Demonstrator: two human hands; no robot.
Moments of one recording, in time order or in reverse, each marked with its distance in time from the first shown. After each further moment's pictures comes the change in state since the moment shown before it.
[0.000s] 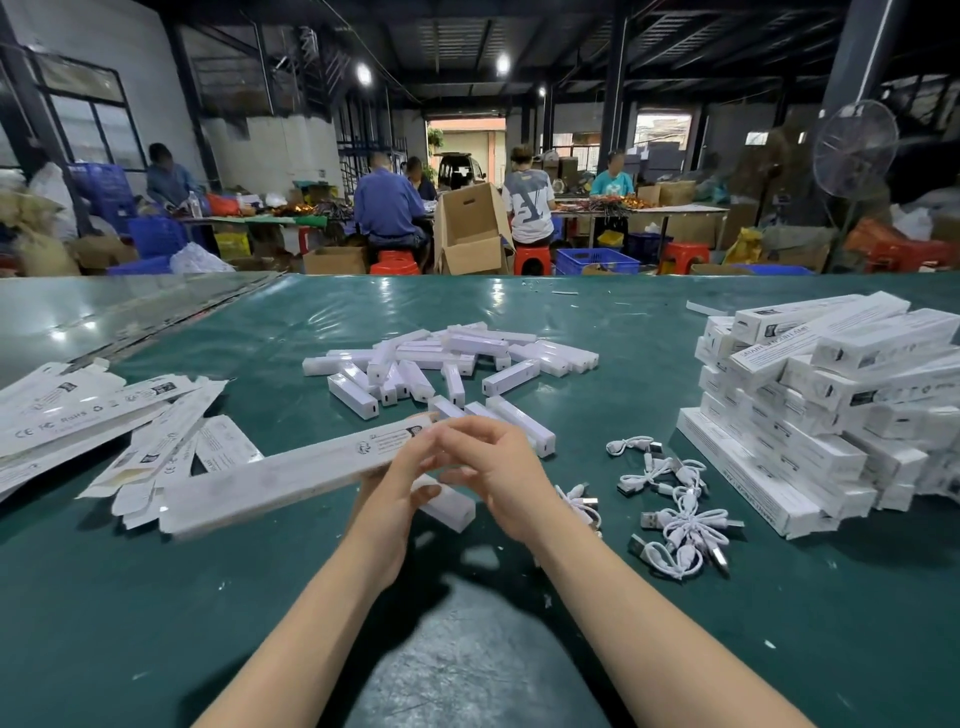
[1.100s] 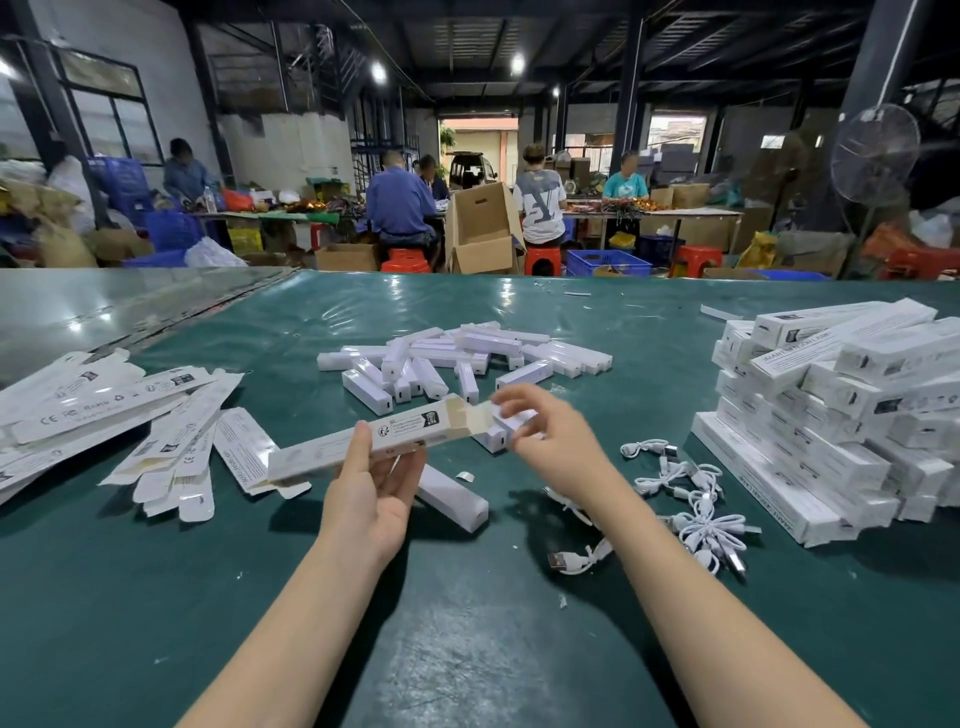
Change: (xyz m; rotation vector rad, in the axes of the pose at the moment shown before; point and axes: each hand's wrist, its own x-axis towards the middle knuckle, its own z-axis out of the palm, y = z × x) left_hand 0.012 0.016 -0.012 -0.589 0.474 -0.238; right_hand 0.002 -0.021 -0.035 -0.784 0.104 -0.181
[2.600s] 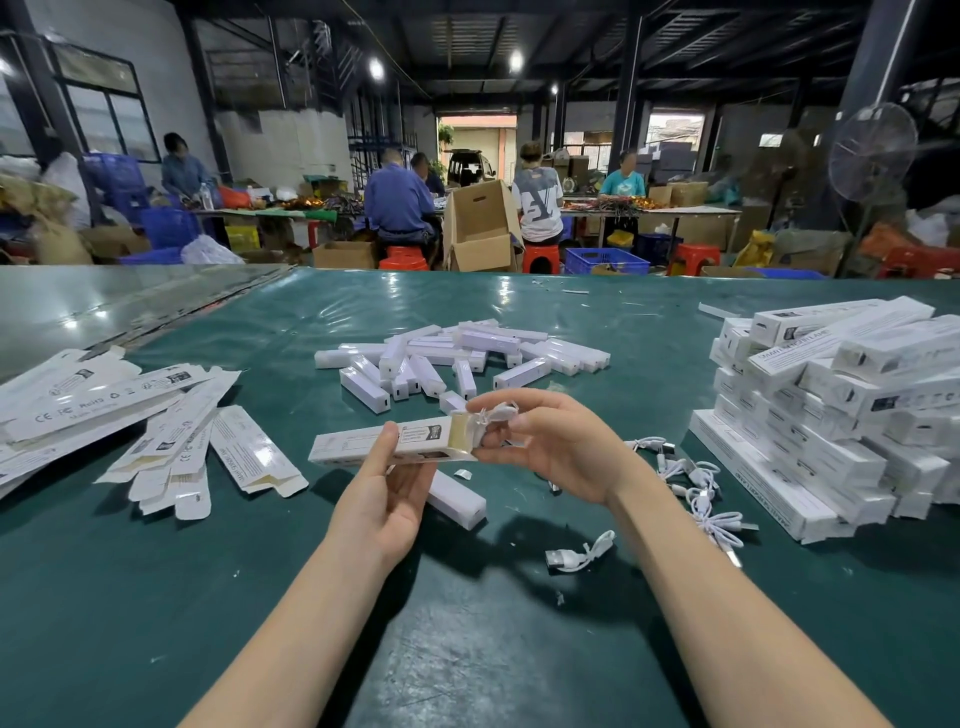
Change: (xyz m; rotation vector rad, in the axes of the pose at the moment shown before) left_hand -0.006 -0.005 0.001 0.014 -0.064 -0.137; right_hand -0.002 -0.010 -0.015 0.783 -0.459 0.057
